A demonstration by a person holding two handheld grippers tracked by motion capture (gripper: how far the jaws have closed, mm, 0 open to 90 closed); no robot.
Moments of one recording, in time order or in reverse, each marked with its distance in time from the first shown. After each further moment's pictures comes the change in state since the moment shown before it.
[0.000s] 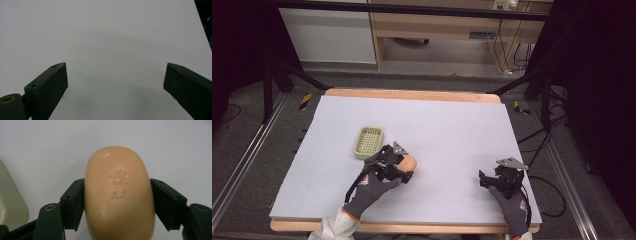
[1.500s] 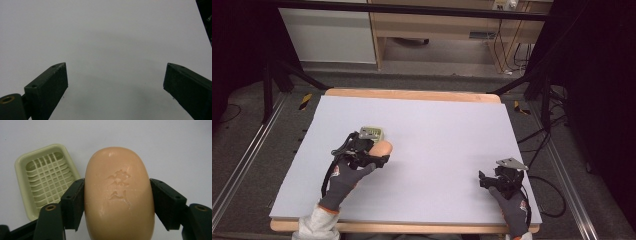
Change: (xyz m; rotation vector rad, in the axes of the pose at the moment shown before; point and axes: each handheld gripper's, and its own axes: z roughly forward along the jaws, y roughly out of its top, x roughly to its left) left arm 0.061 -0.010 -0.050 -0.101 0.078 -0.145; right arm 0.000 -0.001 0.000 0.002 0.002 -0.005
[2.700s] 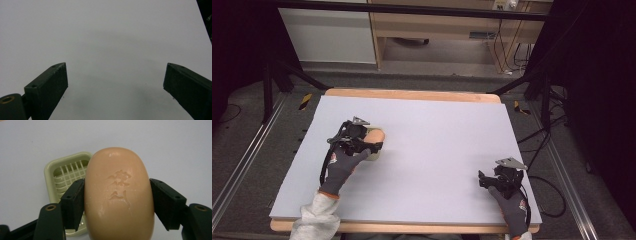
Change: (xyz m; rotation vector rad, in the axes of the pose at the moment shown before) left arm 0.036 0.015 0.012 -0.007 0.058 -0.076; right arm 0.000 0.001 0.002 0.003 -0.004 -0.005
